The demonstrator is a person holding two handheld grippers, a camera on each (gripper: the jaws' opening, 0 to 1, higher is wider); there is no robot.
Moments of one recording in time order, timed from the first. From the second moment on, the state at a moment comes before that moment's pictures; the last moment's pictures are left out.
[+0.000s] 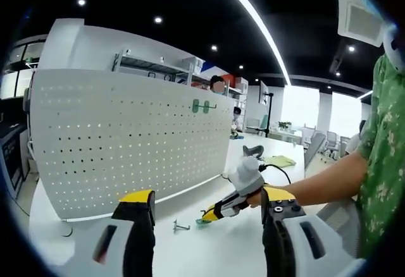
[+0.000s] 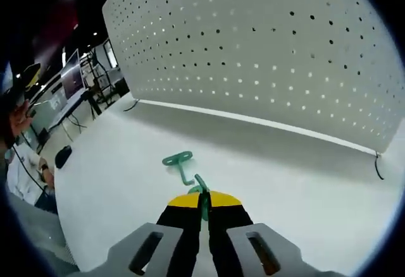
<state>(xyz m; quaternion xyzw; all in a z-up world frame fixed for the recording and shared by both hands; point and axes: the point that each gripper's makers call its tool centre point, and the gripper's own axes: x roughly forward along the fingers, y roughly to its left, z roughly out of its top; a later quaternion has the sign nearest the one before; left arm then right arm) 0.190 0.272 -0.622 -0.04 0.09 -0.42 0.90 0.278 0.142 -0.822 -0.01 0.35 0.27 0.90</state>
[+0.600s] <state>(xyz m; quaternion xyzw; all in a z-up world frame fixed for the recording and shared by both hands) 0.188 0.266 -0.609 -0.03 0.08 -0.43 0.90 0.282 0.152 -0.714 -0.01 0.23 0.28 0.93</state>
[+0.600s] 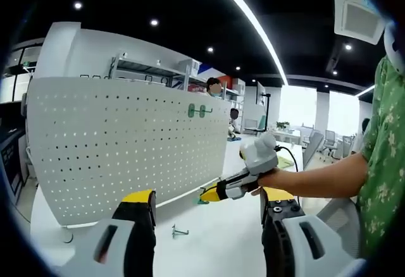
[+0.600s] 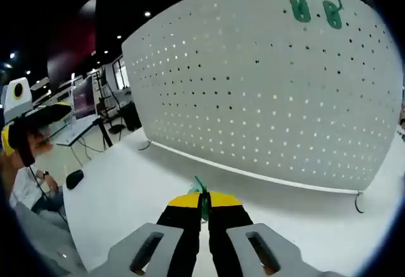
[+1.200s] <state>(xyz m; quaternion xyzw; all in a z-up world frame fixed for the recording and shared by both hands) 0.190 0.255 -0.580 -0.01 0.05 -0.44 0.90 0.261 0.162 -0.602 -0.01 0.11 0.30 0.95</state>
